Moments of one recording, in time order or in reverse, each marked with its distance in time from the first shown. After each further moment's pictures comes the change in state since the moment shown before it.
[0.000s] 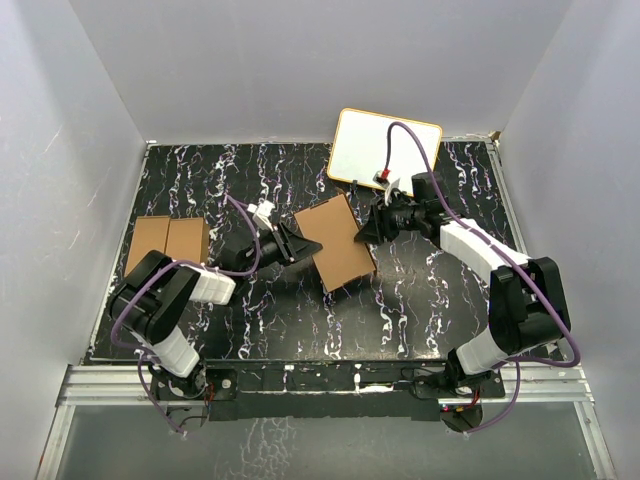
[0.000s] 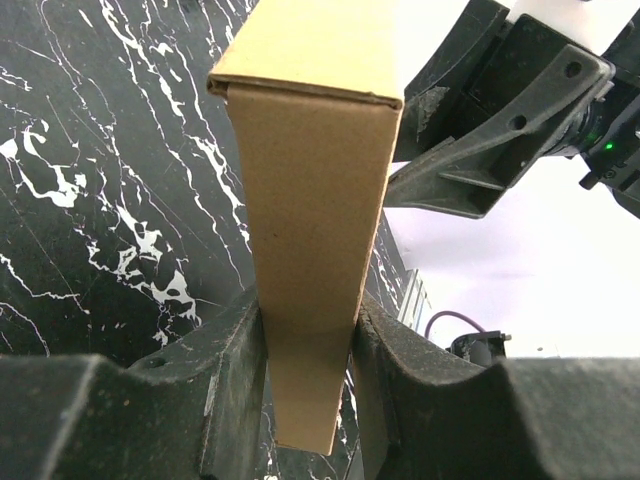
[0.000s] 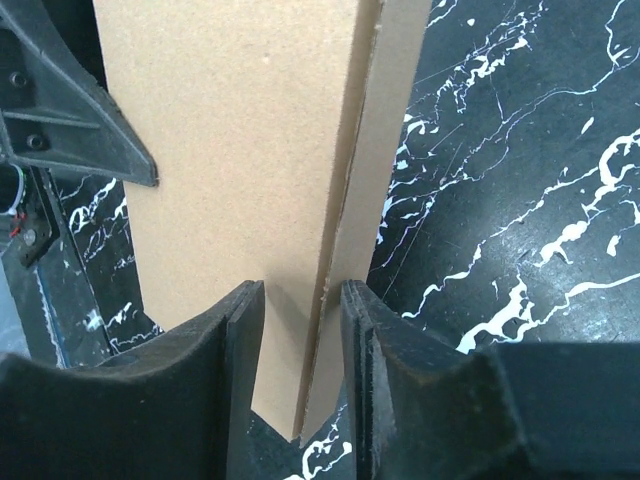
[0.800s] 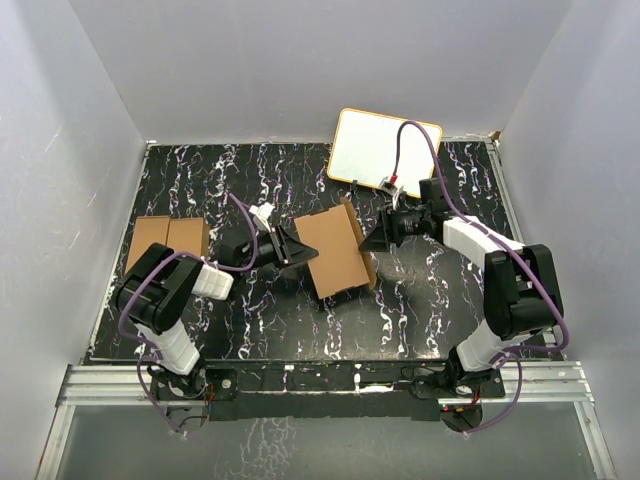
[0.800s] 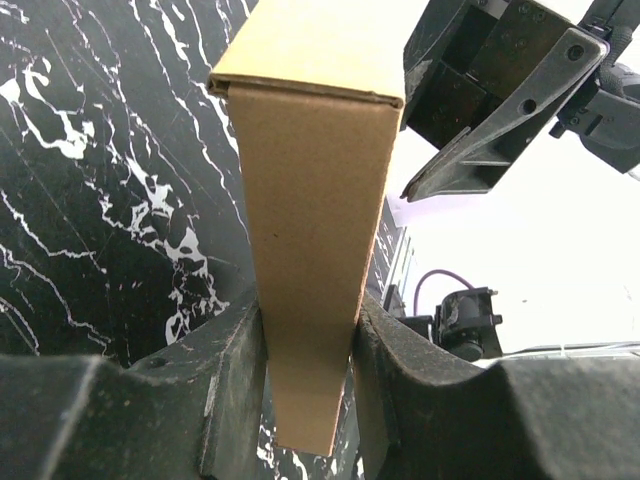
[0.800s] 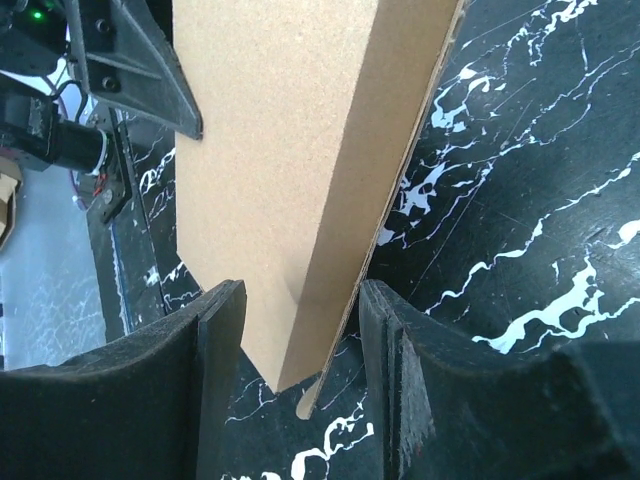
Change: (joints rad) left arm 0.069 0.073 0.016 -0.003 0.161 -0.012; right arm -0.082 0.085 -0.008 -0.039 -0.231 -0.049
